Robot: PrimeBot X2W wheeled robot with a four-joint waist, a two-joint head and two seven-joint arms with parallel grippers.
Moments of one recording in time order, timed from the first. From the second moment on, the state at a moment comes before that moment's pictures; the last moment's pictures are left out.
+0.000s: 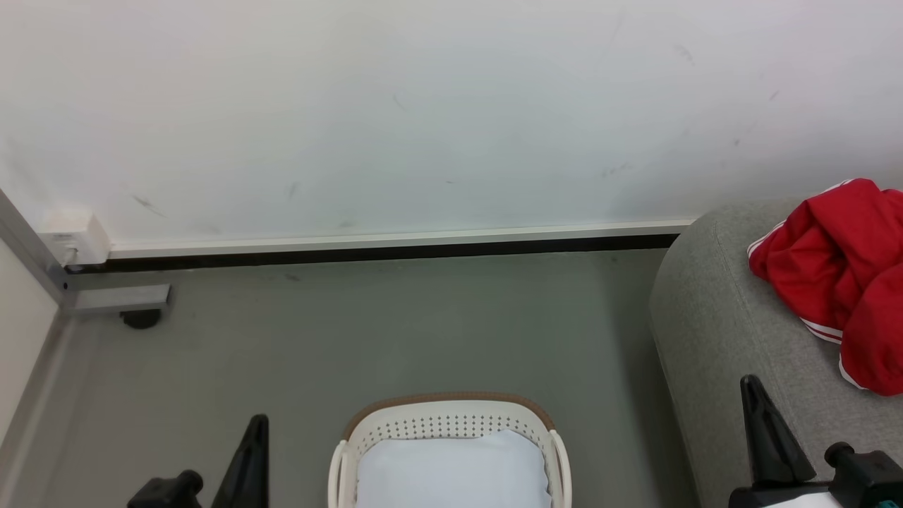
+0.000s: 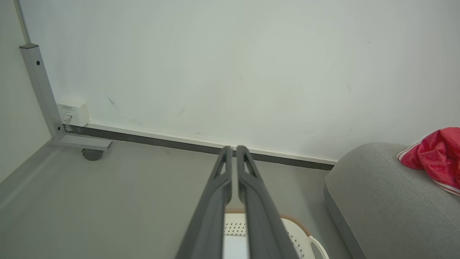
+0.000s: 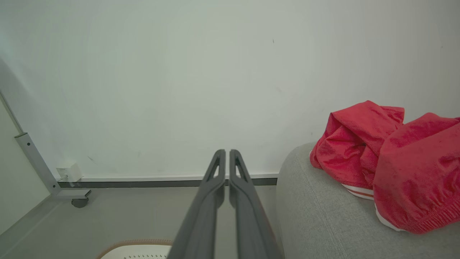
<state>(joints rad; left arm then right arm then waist) -0.02 0.04 0.01 0.26 -0.24 -0.13 -0.26 -0.06 -0.08 0.06 0.22 0.28 0.13 -0.26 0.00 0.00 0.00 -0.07</state>
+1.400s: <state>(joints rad) -0.05 0.04 0.05 0.26 -0.88 -0.13 -0.09 -0.06 -0.07 -0.02 0.23 0.90 0.13 -0.09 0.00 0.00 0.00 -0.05</state>
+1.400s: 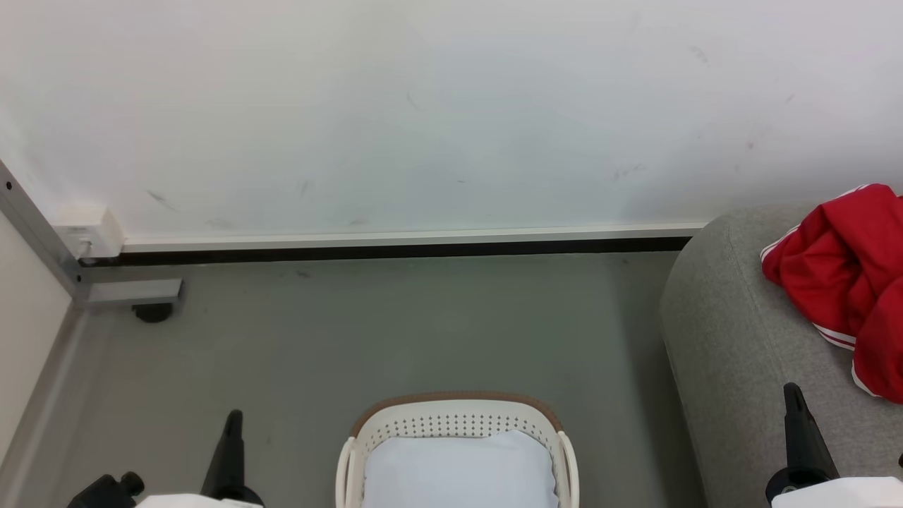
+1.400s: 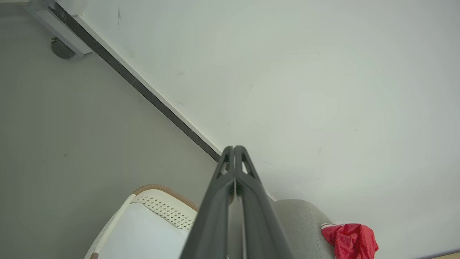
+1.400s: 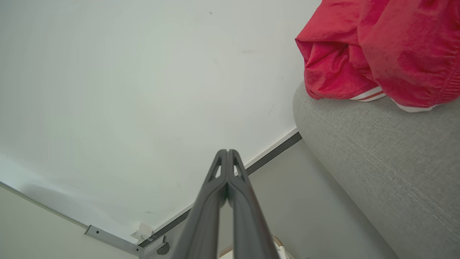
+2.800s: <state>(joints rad) -0.08 0.04 0.09 0.25 -1.30 -0.13 0.03 -0.08 -0.06 -0.07 0.24 1.32 0.13 0.03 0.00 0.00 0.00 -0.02</state>
